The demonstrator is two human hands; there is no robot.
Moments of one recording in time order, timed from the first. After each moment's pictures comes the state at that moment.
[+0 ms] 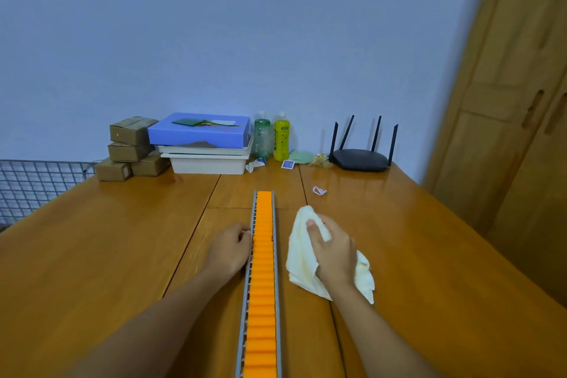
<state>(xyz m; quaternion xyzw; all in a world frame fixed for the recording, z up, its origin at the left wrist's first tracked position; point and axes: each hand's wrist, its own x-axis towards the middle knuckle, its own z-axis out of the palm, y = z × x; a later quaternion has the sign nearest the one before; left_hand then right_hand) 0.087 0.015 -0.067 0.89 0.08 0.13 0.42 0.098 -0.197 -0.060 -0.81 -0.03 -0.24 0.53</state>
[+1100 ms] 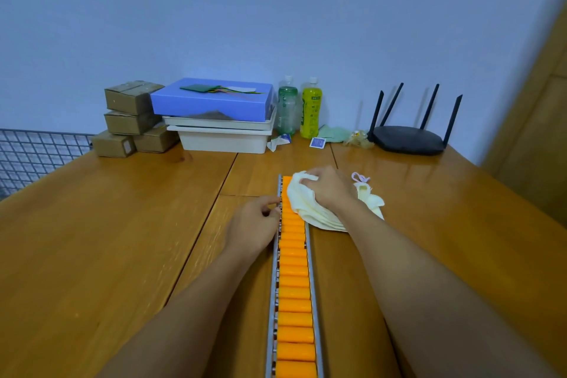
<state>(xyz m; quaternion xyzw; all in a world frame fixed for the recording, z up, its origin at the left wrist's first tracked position) 0.170 0.036 -0.086 0.88 0.09 0.17 0.44 0.286 -0.123 -0.043 -0.93 -0.12 -0.05 0.35</state>
